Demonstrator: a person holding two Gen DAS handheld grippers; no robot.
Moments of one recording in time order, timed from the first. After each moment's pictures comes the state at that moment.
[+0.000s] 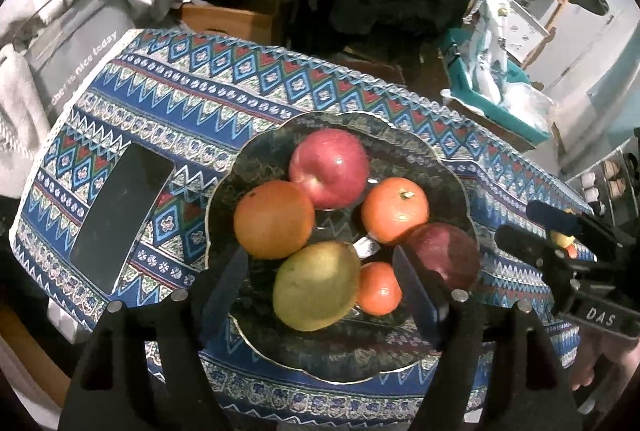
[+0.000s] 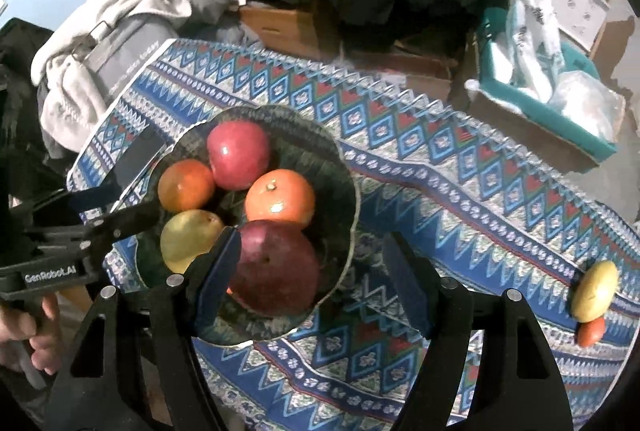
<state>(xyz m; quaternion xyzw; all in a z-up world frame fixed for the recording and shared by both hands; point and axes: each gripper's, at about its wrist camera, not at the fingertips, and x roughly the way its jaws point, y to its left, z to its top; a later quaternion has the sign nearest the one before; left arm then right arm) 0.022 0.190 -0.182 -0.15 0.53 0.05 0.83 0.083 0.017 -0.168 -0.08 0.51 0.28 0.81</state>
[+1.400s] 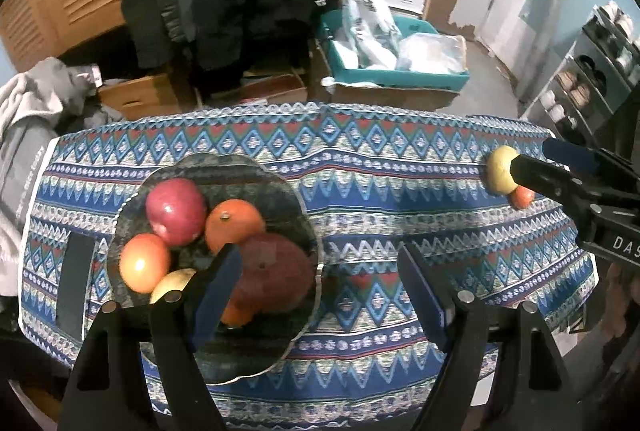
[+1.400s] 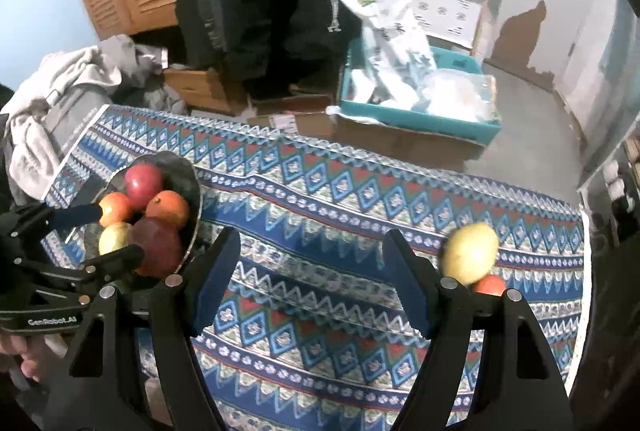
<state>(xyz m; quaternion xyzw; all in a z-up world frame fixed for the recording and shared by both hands) 0.034 0.036 -0.140 -0.02 0.51 -0.06 0.86 0.061 -0.140 -0.113 -0.04 0.45 0.17 0.88</state>
